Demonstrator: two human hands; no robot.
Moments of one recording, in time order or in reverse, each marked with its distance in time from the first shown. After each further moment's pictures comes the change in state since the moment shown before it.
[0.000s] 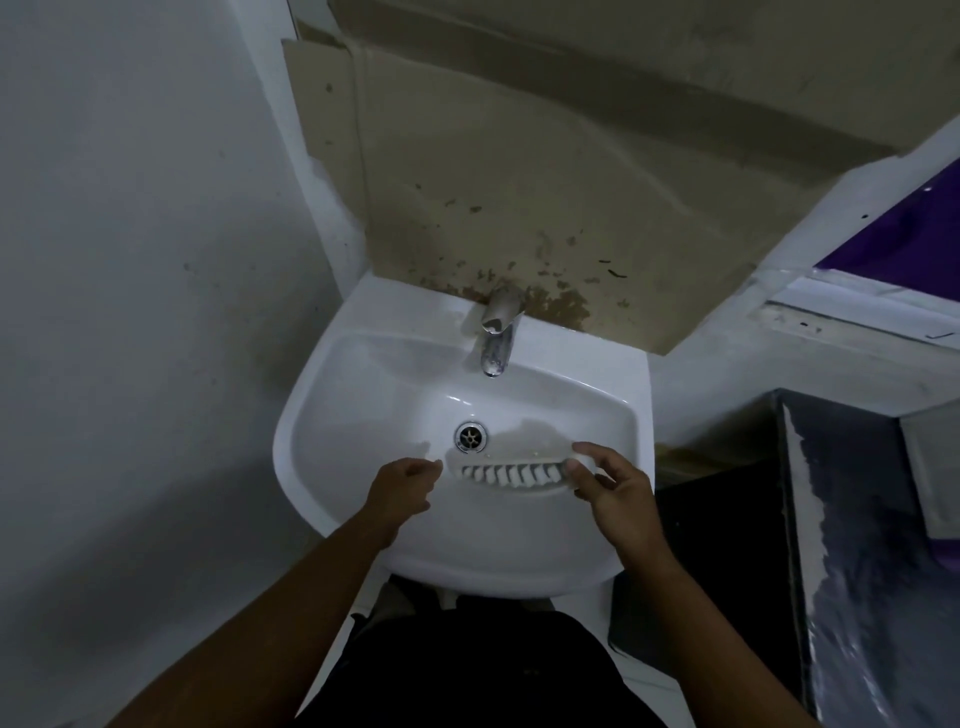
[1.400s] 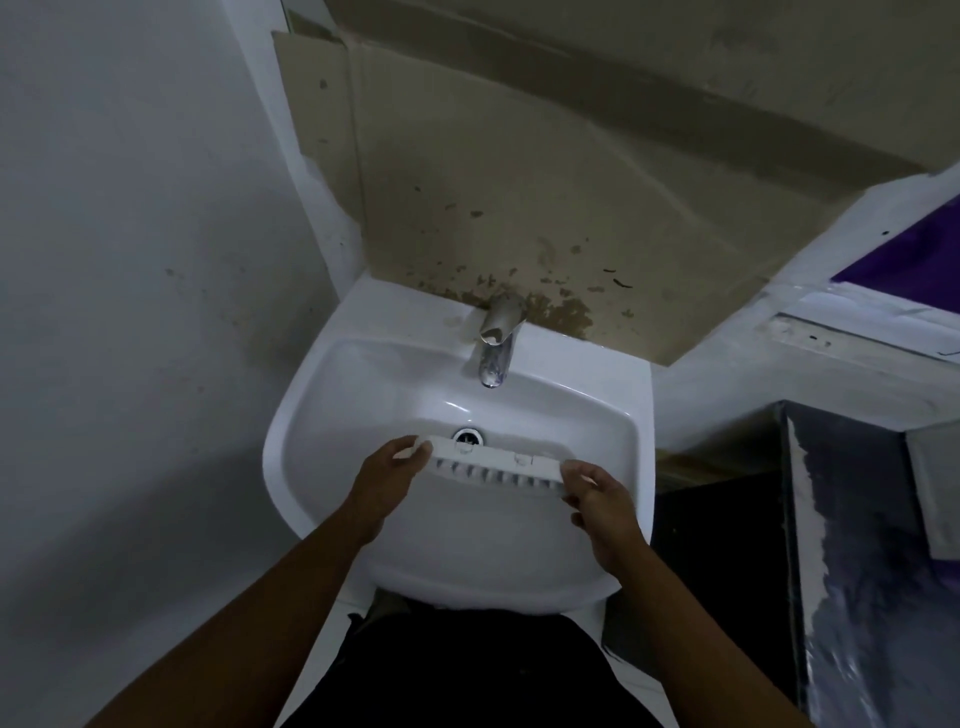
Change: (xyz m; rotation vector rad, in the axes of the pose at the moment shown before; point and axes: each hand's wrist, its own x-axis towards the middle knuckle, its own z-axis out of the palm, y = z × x) left_hand 0.014 0.017 -0.010 -0.058 0.023 0.114; right_hand 0.031 0.016 0.015 0.086 0.013 0.357
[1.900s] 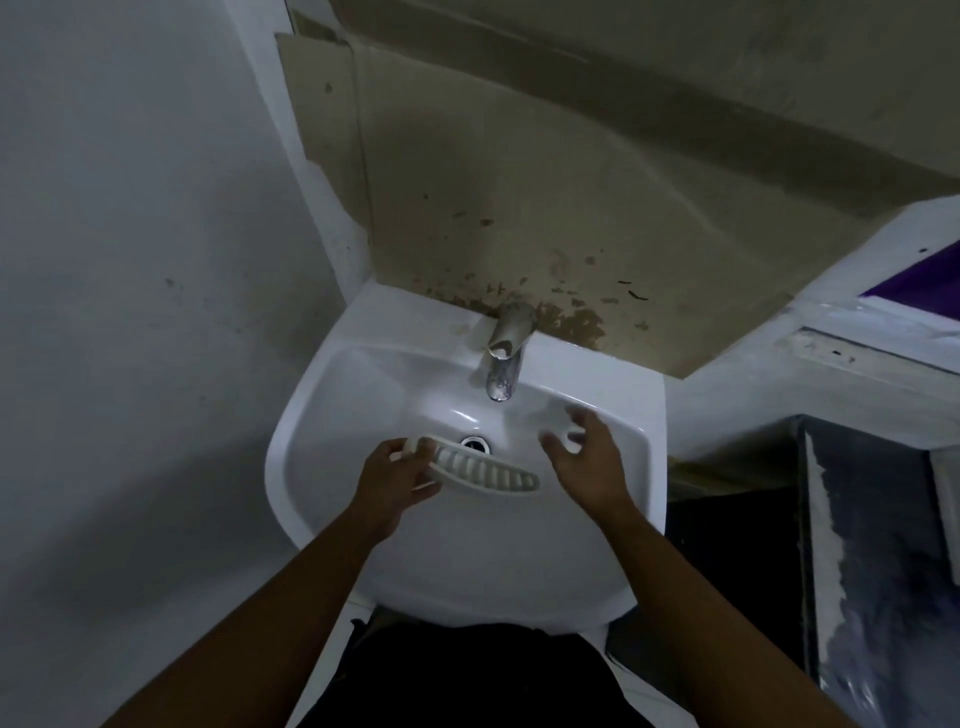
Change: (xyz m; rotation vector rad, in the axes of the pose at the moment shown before) left_hand 0.013 0.013 0.009 -0.372 0.032 -0.136; right_hand 0.022 -0.055 0.033 -0.467 0.051 -0.373
